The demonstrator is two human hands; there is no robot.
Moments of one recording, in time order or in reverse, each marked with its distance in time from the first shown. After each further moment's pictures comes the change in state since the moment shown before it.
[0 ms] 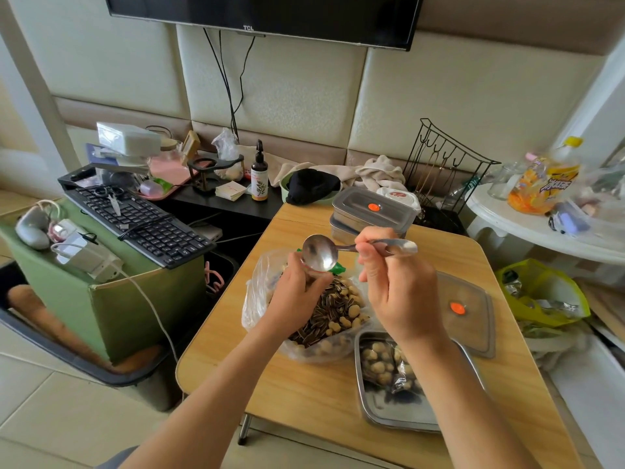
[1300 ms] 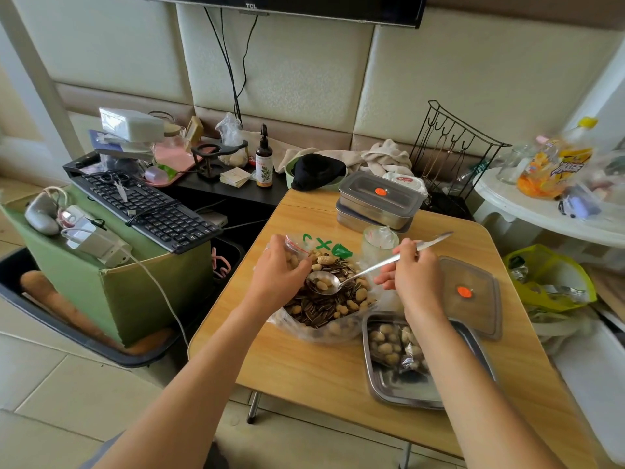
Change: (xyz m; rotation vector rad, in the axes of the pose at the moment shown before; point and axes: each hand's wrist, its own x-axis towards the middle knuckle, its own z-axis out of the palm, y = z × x) left_hand -0.009 0.008 -0.040 0.133 0.069 -0.159; right_hand -0.033 0.038 0.020 0.233 -0.165 1.335
